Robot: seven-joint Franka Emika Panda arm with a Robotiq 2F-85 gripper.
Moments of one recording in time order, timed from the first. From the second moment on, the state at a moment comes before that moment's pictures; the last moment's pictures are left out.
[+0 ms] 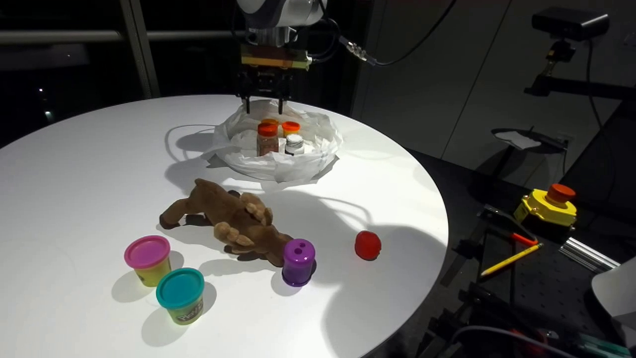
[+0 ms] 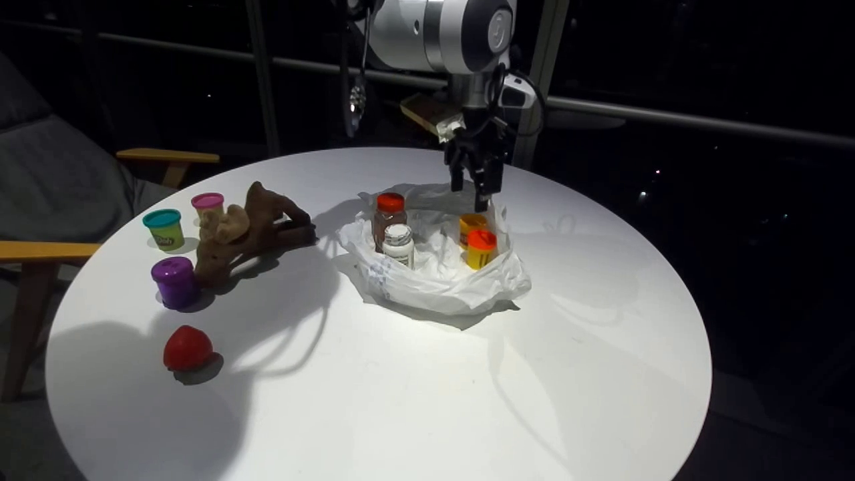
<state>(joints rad) 0.03 1.01 -0.09 -1.07 0.01 2.17 0.64</state>
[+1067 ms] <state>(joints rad) 0.25 0.46 0.03 -1.78 -0.09 2.02 0.42</state>
